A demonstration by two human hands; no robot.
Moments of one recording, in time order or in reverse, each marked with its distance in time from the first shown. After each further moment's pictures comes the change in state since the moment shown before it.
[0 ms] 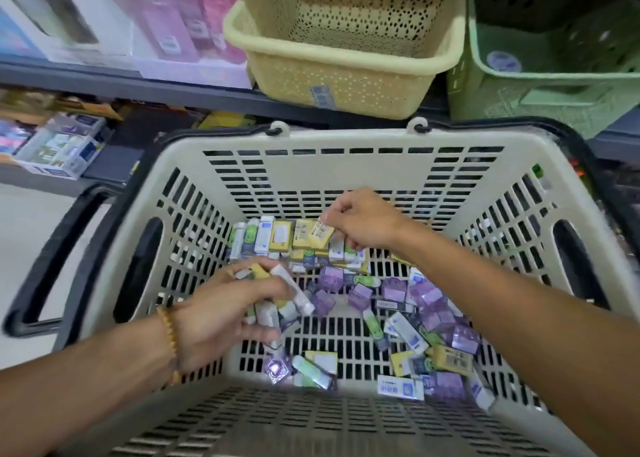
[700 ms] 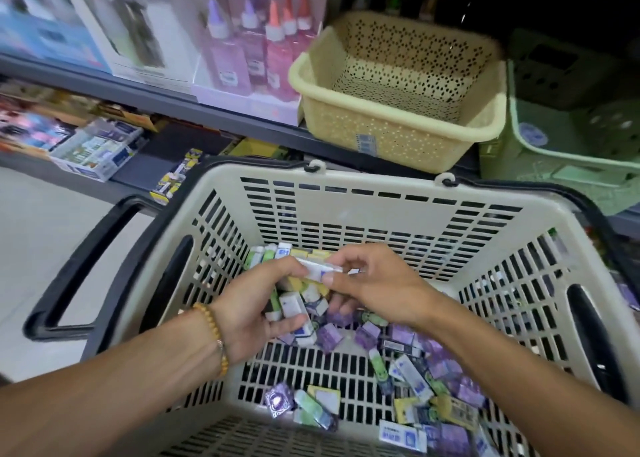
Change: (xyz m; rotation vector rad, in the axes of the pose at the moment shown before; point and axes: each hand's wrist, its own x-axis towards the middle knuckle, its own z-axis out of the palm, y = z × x) left_hand 0.014 0.022 -0.002 -0.372 0.115 -0.037; right_hand -0.038 -0.028 0.023 0.253 -0.182 -0.100
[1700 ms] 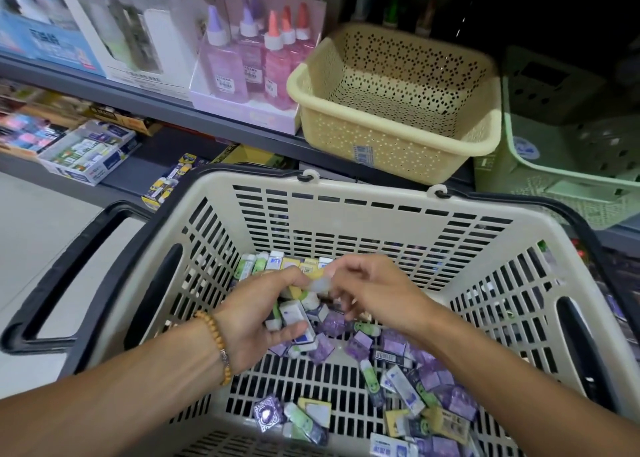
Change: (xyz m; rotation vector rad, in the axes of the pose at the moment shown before) left_hand 0.009 -0.001 0.008 -0.018 0.071 0.004; right_hand 0.004 0.007 -0.006 0.047 0.084 0.033
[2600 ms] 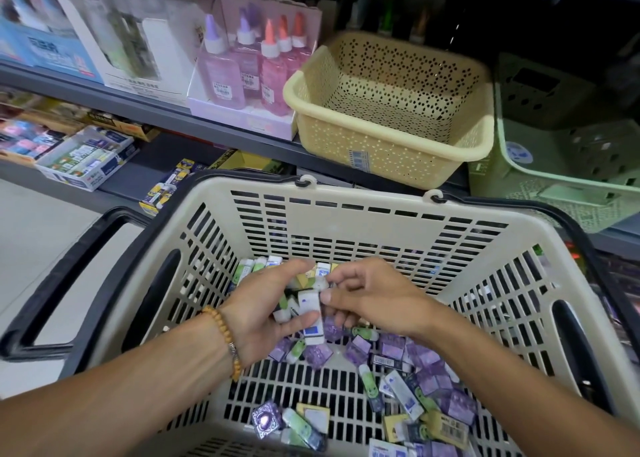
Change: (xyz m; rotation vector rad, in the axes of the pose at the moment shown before) left_hand 0.000 0.010 0.013 -0.074 -0.018 0.036; right_hand -0.001 -0.006 -0.007 -0.138 -0.130 -0.012
